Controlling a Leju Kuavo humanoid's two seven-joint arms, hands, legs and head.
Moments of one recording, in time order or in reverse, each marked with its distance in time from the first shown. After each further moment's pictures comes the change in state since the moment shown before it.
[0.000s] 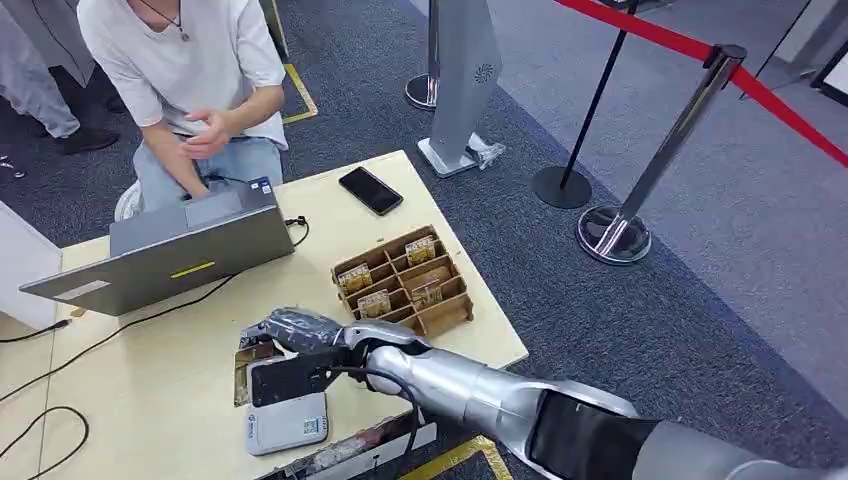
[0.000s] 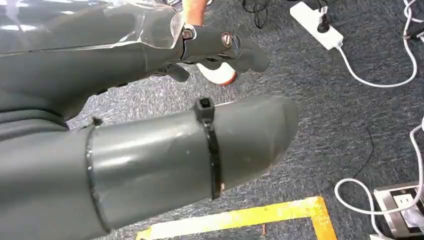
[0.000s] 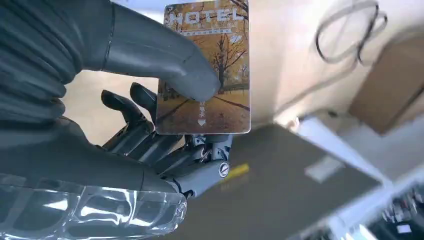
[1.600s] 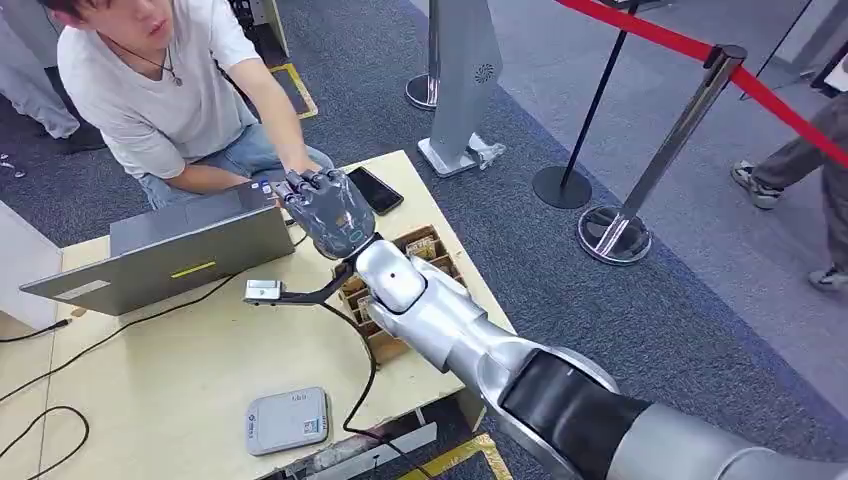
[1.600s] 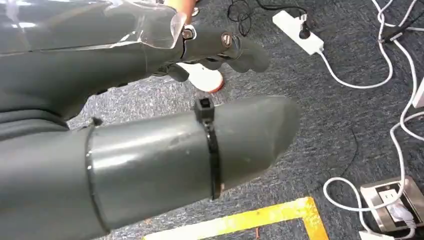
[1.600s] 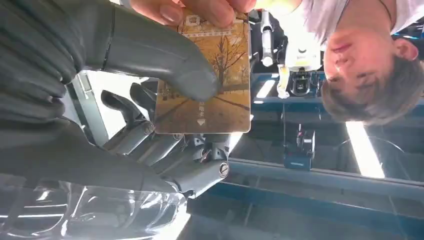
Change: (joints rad) left arm -0.024 -0.007 0.017 0.000 -0.095 -0.010 0.024; right arm -0.154 0.078 -0.302 0.193 1.211 -0.731 0.357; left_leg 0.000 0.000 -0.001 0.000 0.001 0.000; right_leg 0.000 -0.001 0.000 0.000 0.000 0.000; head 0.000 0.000
